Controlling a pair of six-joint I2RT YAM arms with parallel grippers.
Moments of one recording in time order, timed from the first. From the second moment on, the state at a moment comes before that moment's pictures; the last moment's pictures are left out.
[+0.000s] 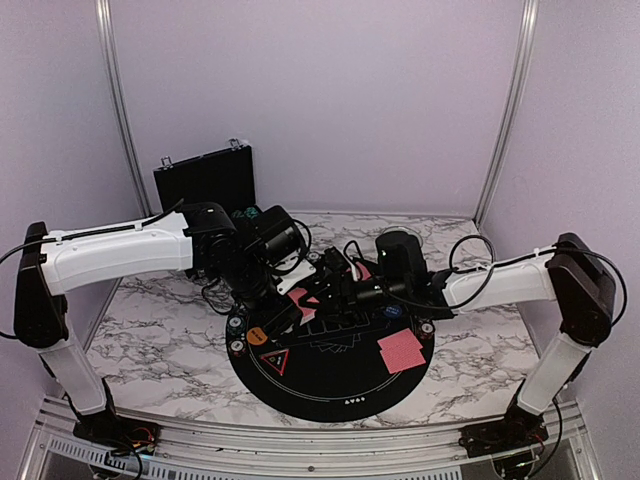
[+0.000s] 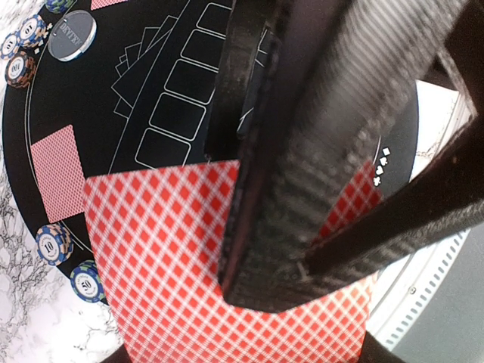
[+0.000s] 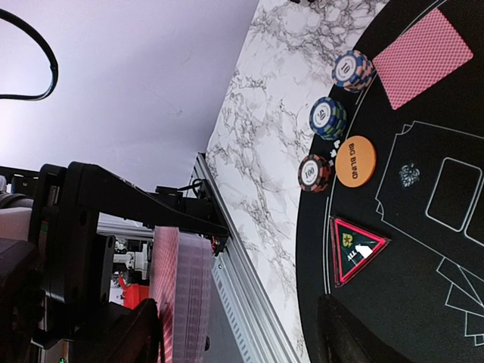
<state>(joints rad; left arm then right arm) -1.03 1.73 1.54 -1.02 0.05 -0.09 0.80 1.68 0.91 0.37 -0.73 0.95</state>
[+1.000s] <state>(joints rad) -1.03 1.73 1.53 -1.01 0.05 -0.09 0.78 1.58 0.87 0.33 -0.72 0.95</state>
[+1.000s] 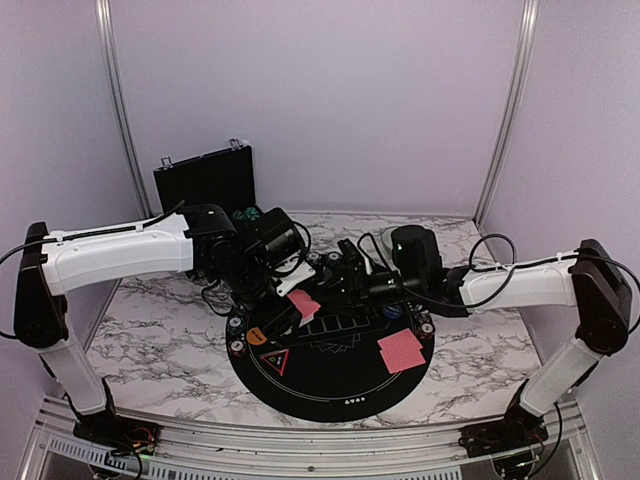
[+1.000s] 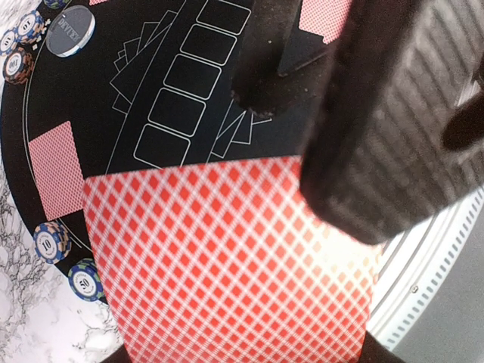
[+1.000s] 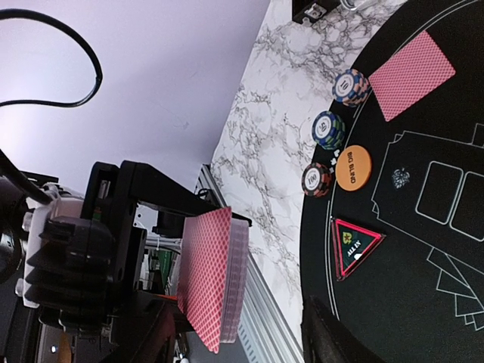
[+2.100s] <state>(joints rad) -1.03 1.73 1.52 -1.00 0.05 -0.09 0.80 1.56 0.86 0.34 -0.73 0.98</state>
